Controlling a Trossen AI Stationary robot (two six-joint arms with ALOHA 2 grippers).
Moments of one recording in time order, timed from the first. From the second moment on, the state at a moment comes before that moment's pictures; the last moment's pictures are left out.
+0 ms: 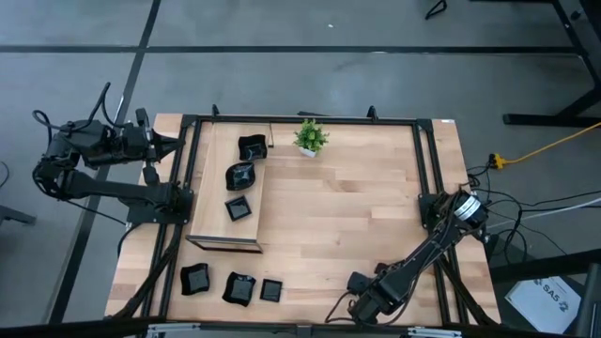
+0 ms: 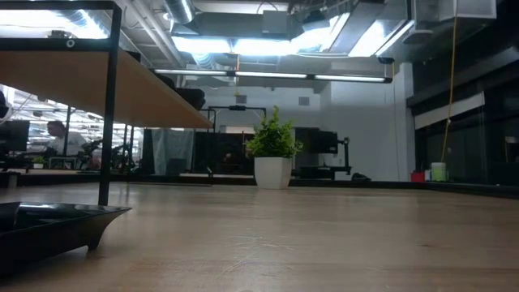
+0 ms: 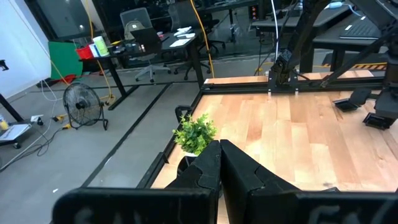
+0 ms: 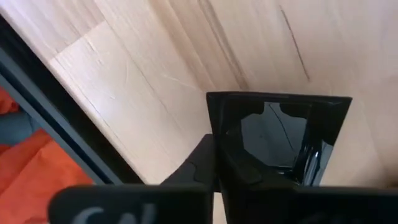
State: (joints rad) left arm 0.04 0.41 1.16 -0.98 -0.32 0.12; right arm 0.78 1.97 1.35 -0.81 -0.10 1.29
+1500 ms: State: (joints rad) left arm 0.04 0.41 1.16 -0.98 -0.32 0.12; right arm 0.43 1.97 1.44 -0.85 0.01 0.39
